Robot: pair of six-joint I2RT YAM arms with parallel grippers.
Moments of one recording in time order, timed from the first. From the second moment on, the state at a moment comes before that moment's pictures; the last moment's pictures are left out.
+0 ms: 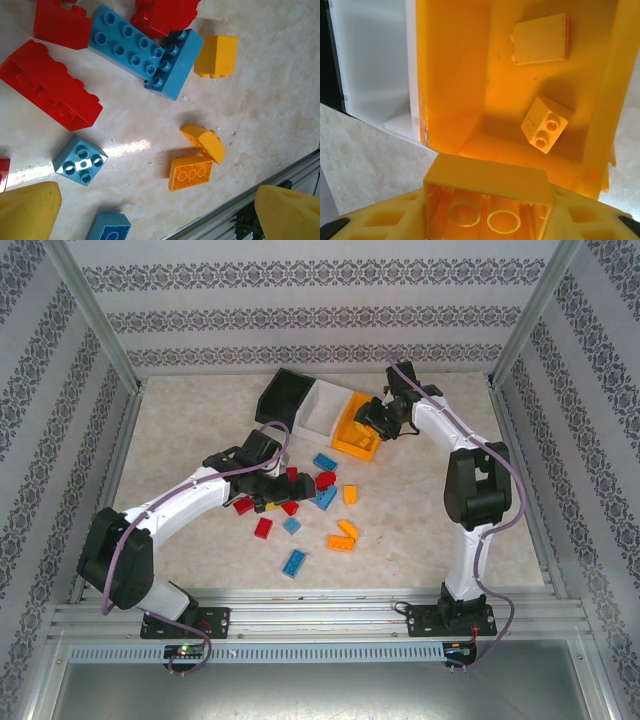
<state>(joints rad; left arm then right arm) -0.52 1.50 1.07 -0.65 0.40 -0.70 0.21 2.03 1.70 -0.72 -0.39 0.74</state>
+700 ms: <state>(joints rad) -0.53 1.56 1.18 -0.71 0.38 -0.66 0.20 2.06 1.74 -0.74 -0.41 0.73</state>
